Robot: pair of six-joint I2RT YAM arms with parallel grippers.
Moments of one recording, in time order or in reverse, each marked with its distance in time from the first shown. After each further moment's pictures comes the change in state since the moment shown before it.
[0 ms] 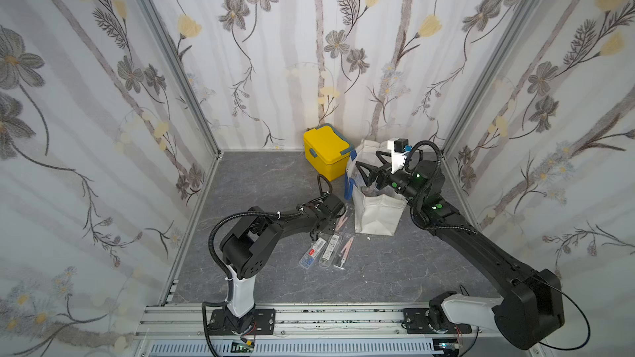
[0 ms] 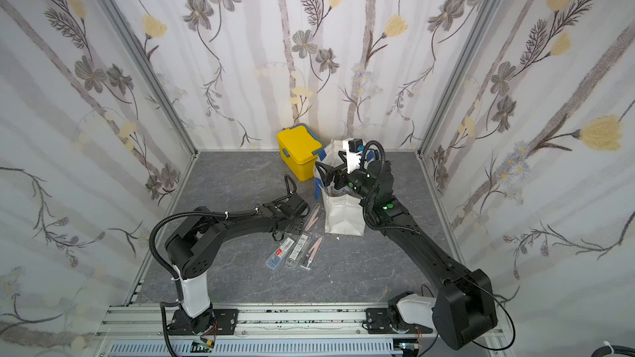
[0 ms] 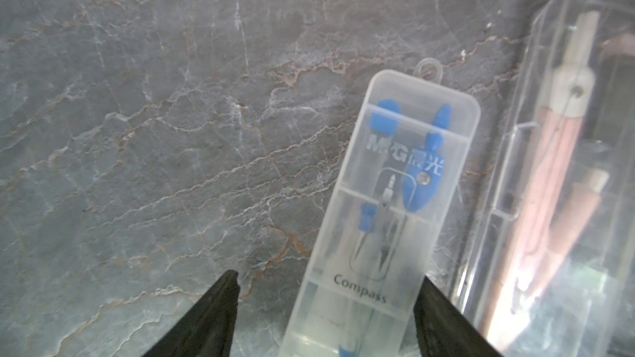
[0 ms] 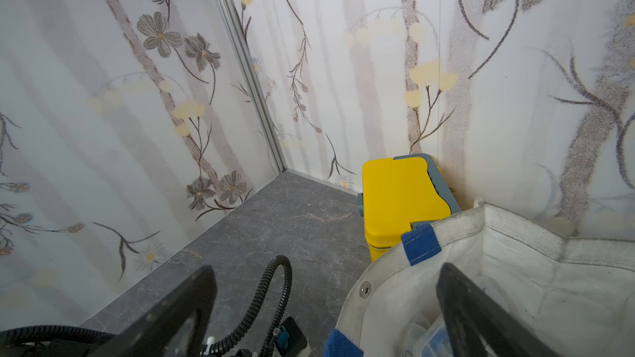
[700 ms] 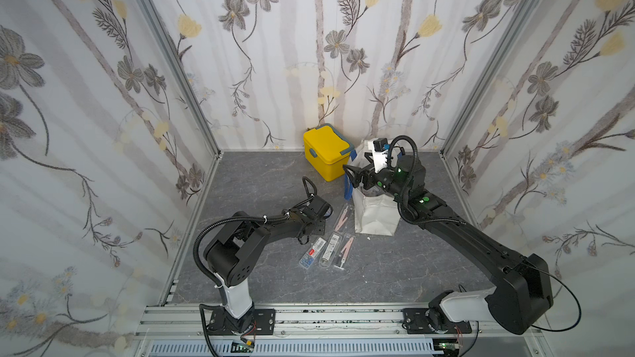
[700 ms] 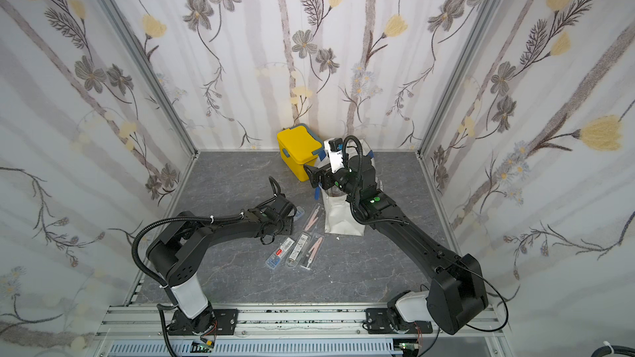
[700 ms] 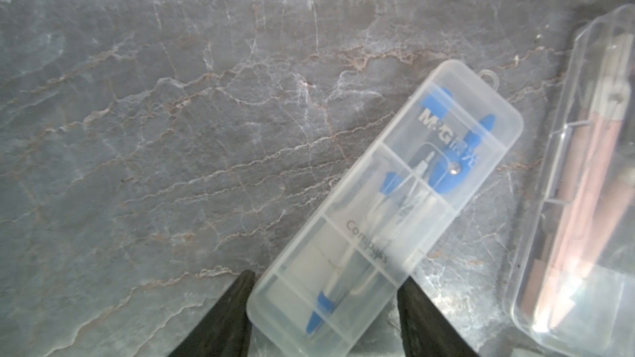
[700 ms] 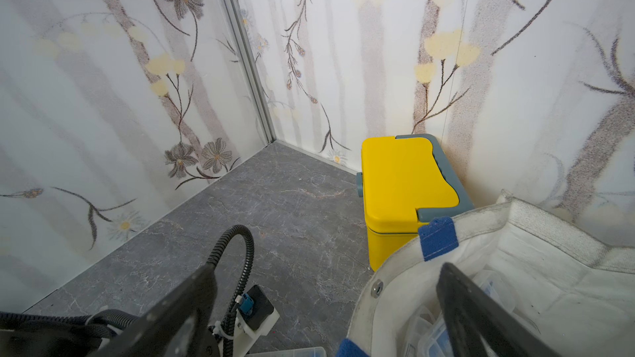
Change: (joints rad) left arm 0.075 -0.107 -0.167 0.145 0.076 -0.014; right arm 0.082 0.087 0.092 -0.103 0.083 -0.082
